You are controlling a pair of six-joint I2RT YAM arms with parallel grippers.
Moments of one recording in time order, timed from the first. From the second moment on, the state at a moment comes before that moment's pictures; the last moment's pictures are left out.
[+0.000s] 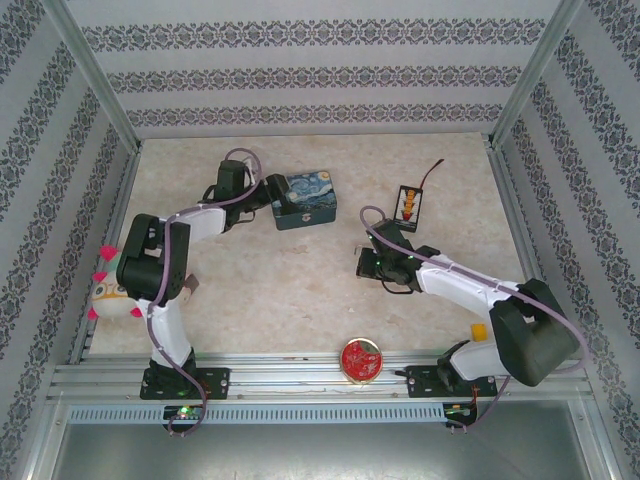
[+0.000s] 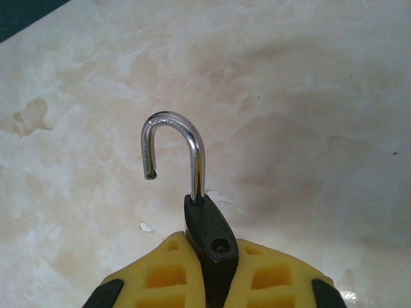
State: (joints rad) left arm -0.19 1.93 1.16 0.20 0.38 -0.69; right arm 0.56 1.38 0.71 -0.32 -0.03 0.73
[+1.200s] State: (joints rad) left arm -0.13 1.12 0.60 -0.09 0.05 -0.53; right arm 0.41 1.70 0.89 -0.38 -0.35 0.57
